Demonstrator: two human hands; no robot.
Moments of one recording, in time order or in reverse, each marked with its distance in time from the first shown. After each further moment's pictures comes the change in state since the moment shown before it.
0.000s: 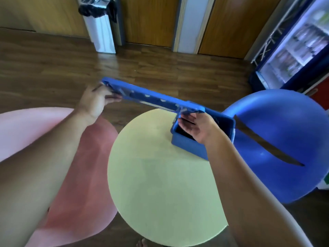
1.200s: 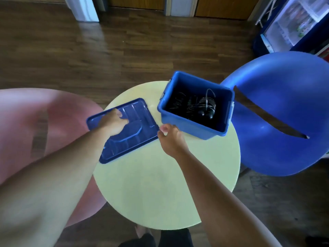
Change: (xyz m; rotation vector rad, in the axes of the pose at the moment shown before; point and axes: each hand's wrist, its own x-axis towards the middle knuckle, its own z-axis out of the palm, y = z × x) left_hand -0.013 -0.172 0.069 0.950 -0.113 -0.513; right_hand 0.036 0.136 -0.045 -1.128 -0.018 -0.355
